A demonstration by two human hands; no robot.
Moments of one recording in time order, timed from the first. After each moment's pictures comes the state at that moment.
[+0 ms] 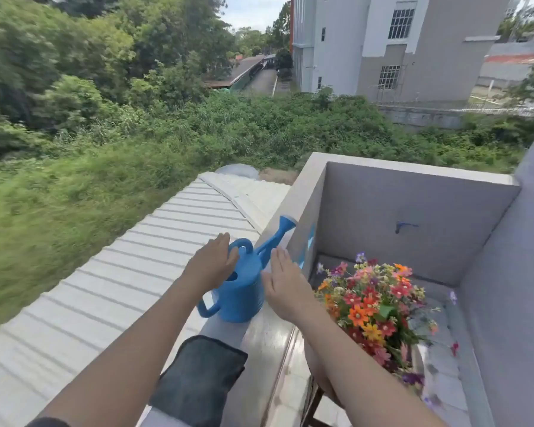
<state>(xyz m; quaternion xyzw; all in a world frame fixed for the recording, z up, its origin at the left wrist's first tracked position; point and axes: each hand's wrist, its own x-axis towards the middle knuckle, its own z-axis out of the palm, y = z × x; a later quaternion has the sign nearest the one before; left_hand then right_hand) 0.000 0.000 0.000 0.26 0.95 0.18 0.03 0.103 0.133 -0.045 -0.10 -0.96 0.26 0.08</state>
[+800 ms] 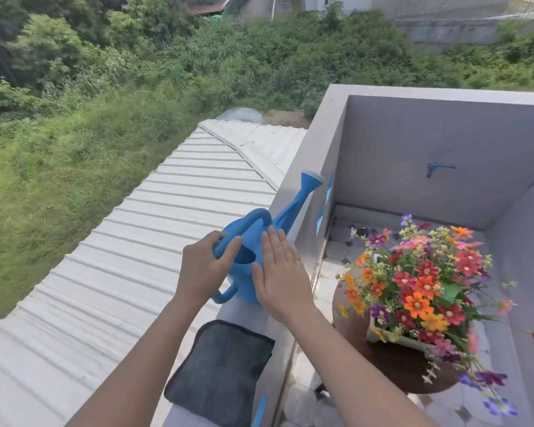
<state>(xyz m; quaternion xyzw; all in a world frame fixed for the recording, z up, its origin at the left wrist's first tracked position) -0.014 -0.036 -0.060 0.16 0.89 0.43 -0.01 0.059 0.084 -0.109 -0.11 -0.96 0.23 0.11</state>
